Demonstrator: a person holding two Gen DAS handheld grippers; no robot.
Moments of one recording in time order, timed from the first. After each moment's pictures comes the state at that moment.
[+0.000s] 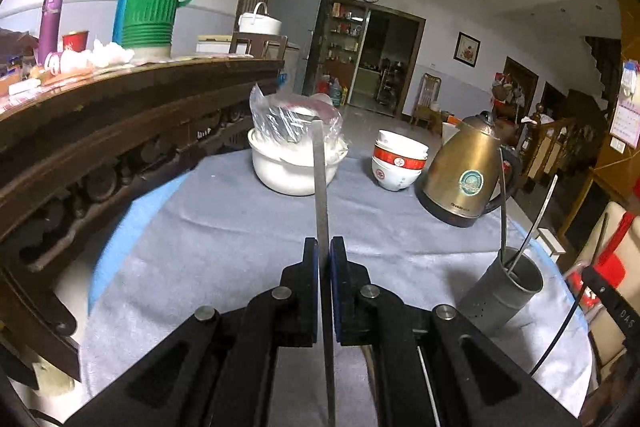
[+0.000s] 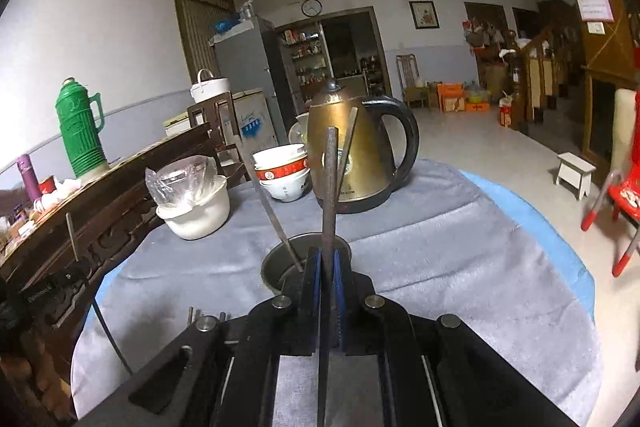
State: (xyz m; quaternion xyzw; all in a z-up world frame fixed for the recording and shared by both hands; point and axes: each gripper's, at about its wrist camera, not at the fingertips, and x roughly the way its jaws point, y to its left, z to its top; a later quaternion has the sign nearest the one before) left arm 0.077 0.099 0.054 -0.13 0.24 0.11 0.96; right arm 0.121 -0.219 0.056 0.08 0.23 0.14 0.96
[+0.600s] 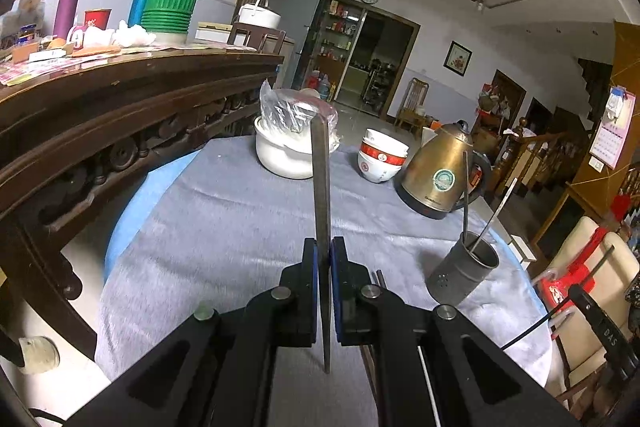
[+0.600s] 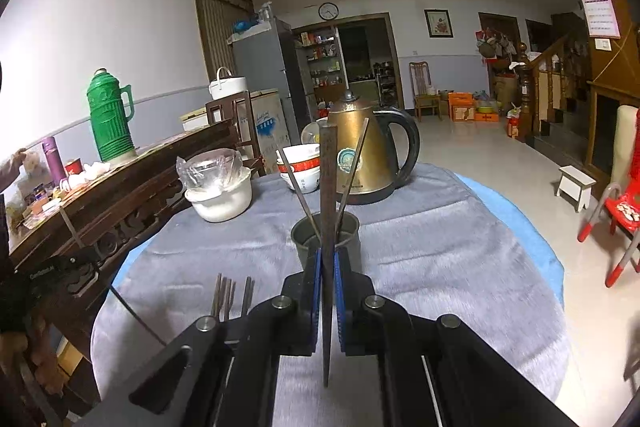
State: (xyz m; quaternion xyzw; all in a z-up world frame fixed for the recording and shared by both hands) left arm 0.006 0.105 0.065 -0.18 0.24 0.08 0.95; right arm 0.046 -0.223 0.056 0.07 0.23 0.16 0.96
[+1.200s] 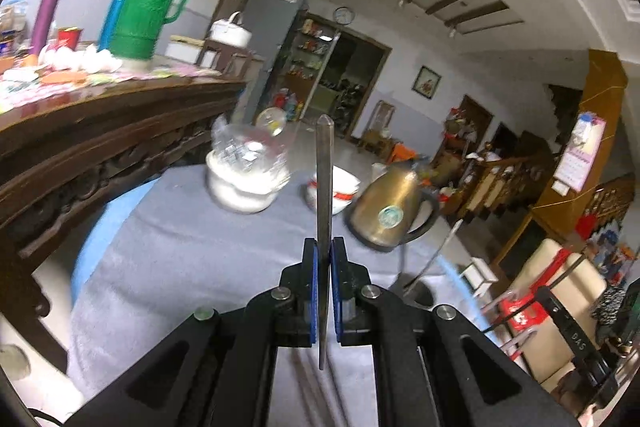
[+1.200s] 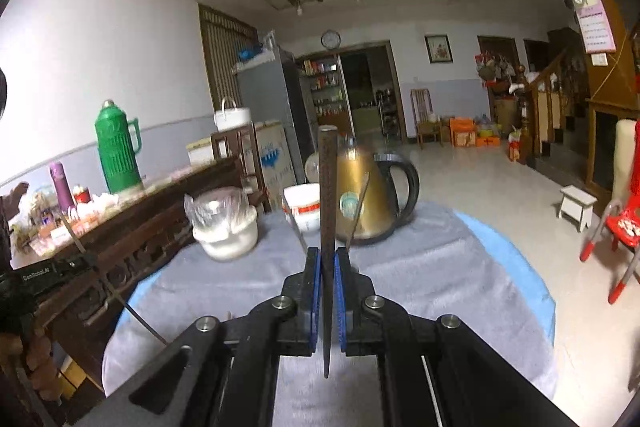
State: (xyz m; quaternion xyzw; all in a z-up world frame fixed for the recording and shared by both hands) left arm 0.017 0.083 0.122 -0.21 0.19 0.02 0.96; right arm 0.051 -0.239 0.107 0.09 0.15 0.16 0.97
